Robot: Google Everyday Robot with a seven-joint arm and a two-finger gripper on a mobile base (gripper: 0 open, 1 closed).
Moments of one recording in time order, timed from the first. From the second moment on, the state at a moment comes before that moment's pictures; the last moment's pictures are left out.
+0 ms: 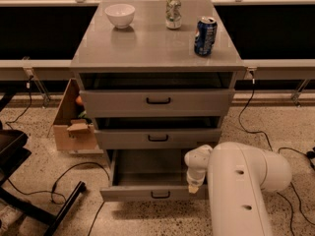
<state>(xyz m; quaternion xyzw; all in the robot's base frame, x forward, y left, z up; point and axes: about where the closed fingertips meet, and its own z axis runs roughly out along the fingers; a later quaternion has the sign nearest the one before) 0.603 -0.188 0.195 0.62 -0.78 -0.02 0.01</state>
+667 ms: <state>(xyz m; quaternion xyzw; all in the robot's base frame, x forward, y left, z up) 0.588 -0.193 0.197 0.61 -0.79 -0.02 0.02</state>
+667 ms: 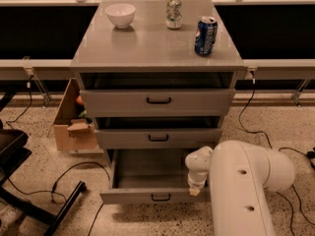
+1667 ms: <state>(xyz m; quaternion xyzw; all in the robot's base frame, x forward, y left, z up) 0.575 -0.196 0.200 0.60 -0.80 -0.02 0.04</state>
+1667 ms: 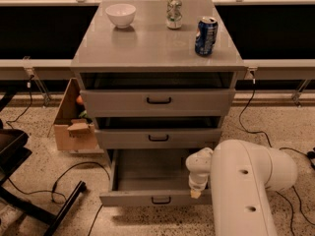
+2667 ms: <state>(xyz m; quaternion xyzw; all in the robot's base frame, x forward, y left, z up) 0.570 -0.197 0.195 0.60 -0.80 -0.02 0.04</state>
